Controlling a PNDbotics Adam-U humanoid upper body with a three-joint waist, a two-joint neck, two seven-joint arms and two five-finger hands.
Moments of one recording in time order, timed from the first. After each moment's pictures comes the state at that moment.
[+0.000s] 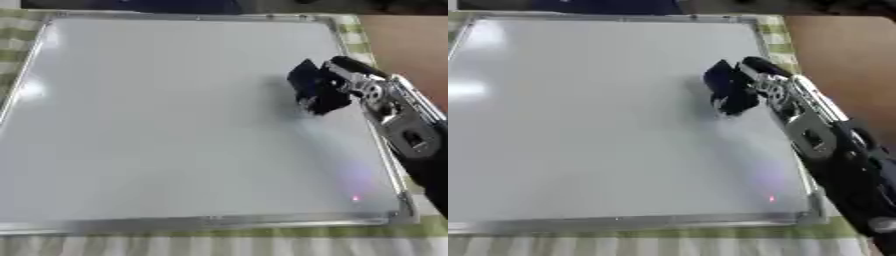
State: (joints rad) left arm -0.39 0.47 0.01 -1.98 0.17 -0.22 0.30; right arm -0.61 -0.67 0.17 -1.60 0.64 0.54 0.52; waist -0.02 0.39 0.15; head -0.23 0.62
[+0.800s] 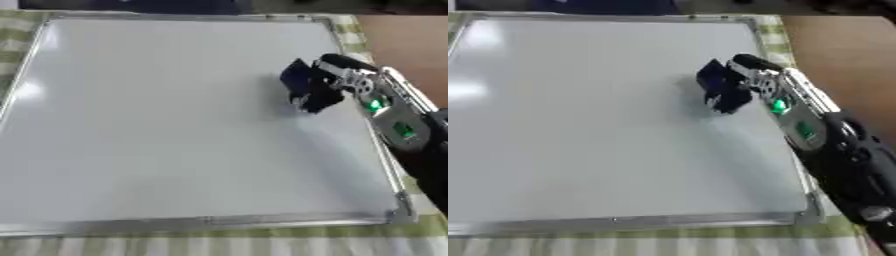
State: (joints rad) left arm -0.39 0.47 0.01 -1.98 0.17 -0.23 0.30; right arm -0.67 -0.68 0.20 -1.52 0.70 0.47 0.63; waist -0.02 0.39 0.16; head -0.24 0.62
